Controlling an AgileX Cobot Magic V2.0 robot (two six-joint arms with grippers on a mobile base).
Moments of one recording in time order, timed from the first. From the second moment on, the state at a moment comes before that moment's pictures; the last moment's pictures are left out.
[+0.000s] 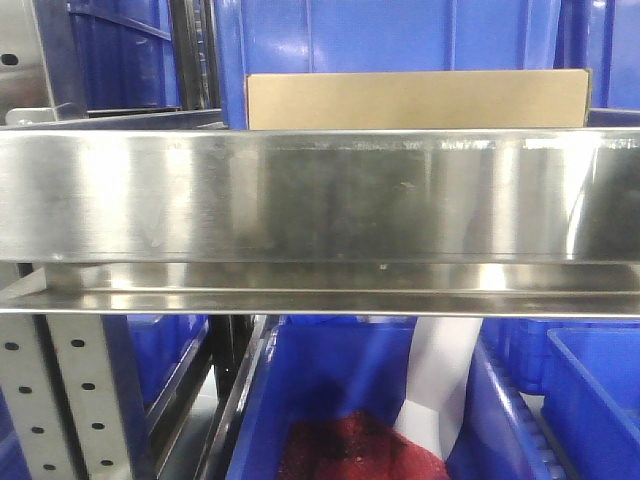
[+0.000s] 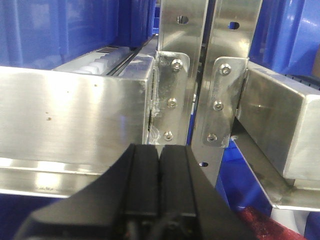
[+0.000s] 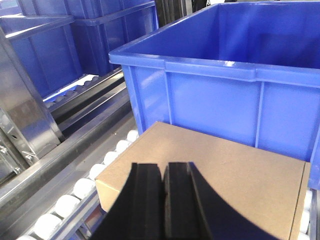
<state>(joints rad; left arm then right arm) -0.07 -0.01 0.03 -0.09 0.11 0.02 0.54 1.00 -0.98 -0.27 0.28 0.50</state>
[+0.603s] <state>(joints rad) -0.07 -0.01 0.03 -0.09 0.11 0.02 0.23 0.60 -0.51 0.04 0.22 0.03</state>
